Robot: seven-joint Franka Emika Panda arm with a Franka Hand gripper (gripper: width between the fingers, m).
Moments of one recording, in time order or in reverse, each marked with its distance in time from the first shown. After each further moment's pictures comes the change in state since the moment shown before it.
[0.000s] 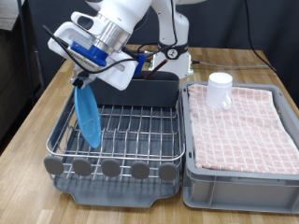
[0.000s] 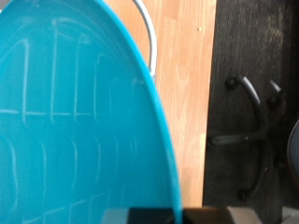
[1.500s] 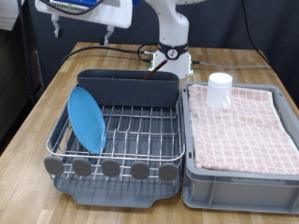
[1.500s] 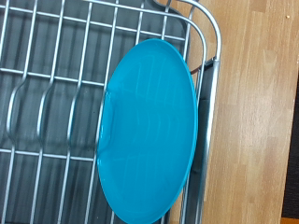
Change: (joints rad) arm 0.018 -0.358 0.053 0.026 0.919 -0.432 -0.841
